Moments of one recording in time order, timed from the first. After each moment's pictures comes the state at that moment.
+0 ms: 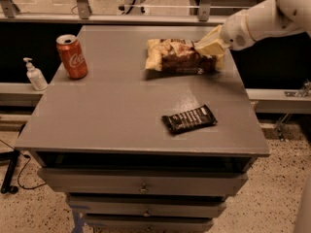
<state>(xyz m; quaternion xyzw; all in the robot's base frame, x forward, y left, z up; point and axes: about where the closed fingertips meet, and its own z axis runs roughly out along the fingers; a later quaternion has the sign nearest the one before) 0.705 -0.152 0.899 -0.55 0.71 0.16 0.41</state>
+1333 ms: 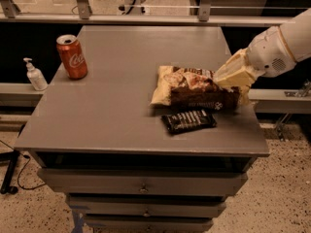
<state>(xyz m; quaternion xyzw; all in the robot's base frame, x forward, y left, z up) 0.540 -0.172 0.906 -0.60 0.70 0.19 0.33</state>
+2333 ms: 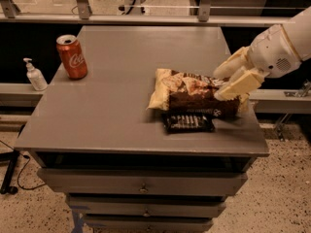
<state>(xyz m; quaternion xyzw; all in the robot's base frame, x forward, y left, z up) 0.520 -0.169 0.915 -0.62 0.70 0.19 0.31</state>
